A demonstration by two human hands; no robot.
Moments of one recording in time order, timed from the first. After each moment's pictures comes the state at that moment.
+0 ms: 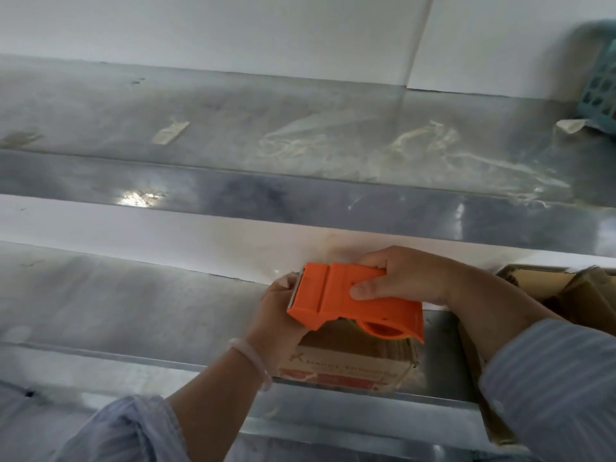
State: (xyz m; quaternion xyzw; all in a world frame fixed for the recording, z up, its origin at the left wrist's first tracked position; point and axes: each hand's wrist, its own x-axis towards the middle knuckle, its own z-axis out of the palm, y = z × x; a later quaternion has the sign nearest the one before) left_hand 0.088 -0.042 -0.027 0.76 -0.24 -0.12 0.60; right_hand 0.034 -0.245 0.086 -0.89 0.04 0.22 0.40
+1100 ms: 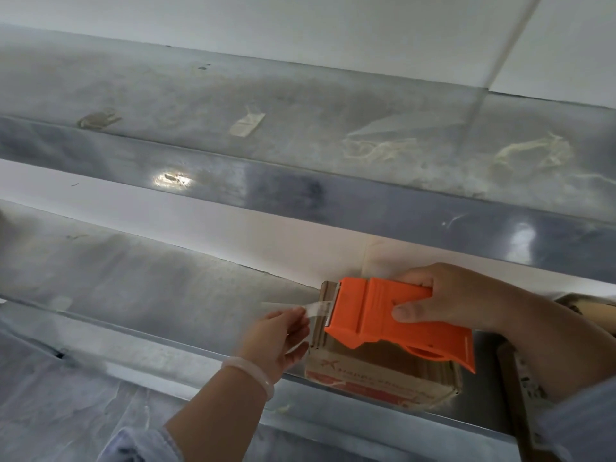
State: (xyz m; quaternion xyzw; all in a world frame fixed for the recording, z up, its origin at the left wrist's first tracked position) left_hand 0.096 0.006 -0.062 0.52 0.21 -0.32 0.76; right_hand 0.039 -0.238 0.085 -0.88 0.02 0.25 0.40
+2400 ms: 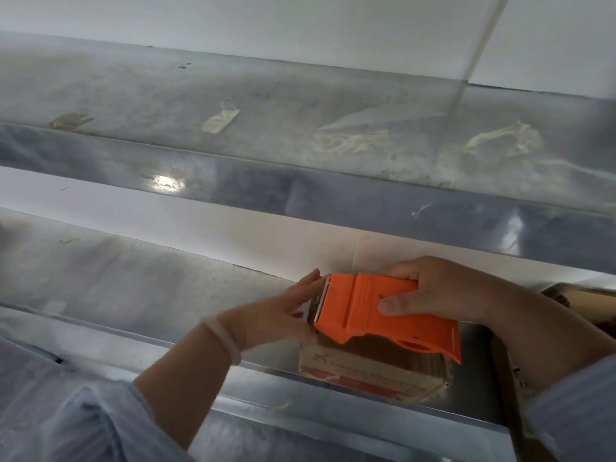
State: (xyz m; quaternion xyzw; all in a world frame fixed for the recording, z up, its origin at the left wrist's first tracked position) left_hand 0.124 0.014 -0.016 0.71 -0.34 -0.42 0.45; right_hand 0.039 -0.239 0.085 -0.90 0.02 0.24 0.37
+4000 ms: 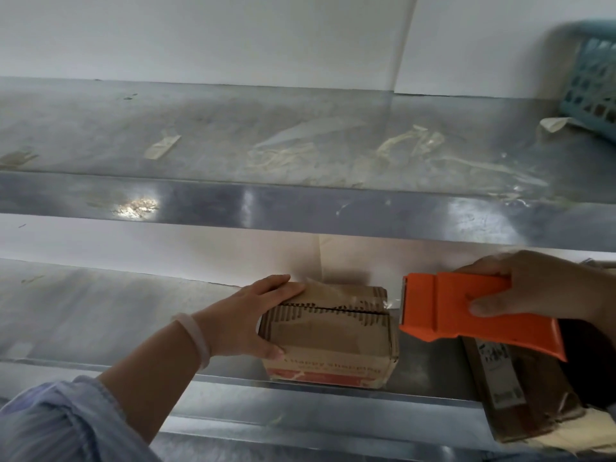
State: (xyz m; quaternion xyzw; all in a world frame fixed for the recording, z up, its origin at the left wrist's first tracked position) left_hand 0.138 0.017 -0.004 0.84 -0.47 -0.21 0.14; right_hand -0.048 -0.309 0.132 -0.90 0.11 0.22 0.37
